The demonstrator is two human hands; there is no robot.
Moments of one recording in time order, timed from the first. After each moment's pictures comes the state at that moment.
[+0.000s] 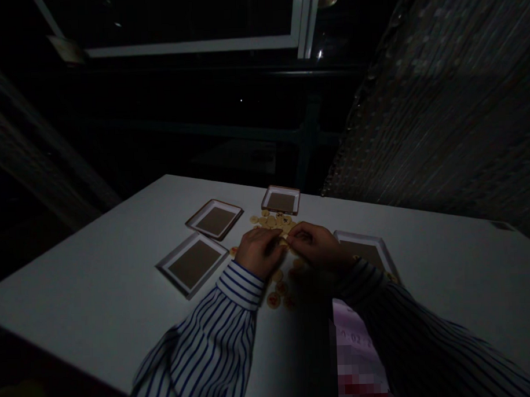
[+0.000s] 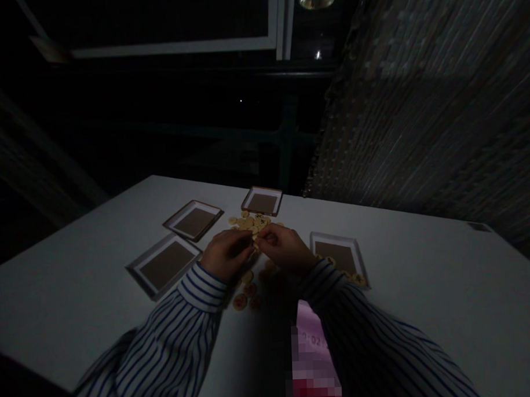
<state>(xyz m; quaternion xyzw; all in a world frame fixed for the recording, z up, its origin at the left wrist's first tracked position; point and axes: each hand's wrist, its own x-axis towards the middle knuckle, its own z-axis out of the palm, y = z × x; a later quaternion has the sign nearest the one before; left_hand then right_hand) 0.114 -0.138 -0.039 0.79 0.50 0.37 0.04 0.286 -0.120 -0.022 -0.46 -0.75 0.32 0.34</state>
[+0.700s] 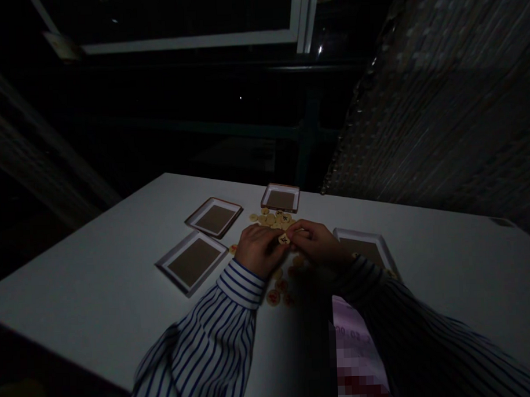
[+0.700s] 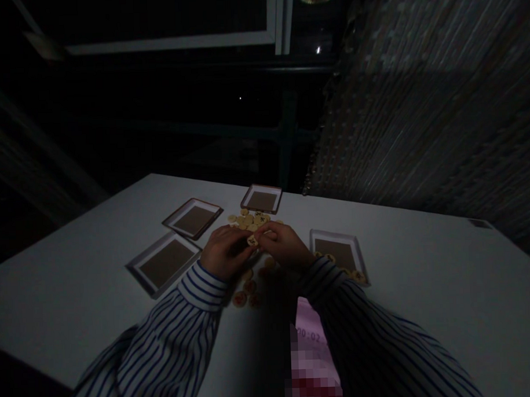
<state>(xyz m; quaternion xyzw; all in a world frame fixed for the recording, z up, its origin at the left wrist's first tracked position) 0.115 -0.139 -0.038 0.80 0.47 0.38 -0.01 0.280 -0.121 -0.022 -0.45 -0.66 0.49 0.35</state>
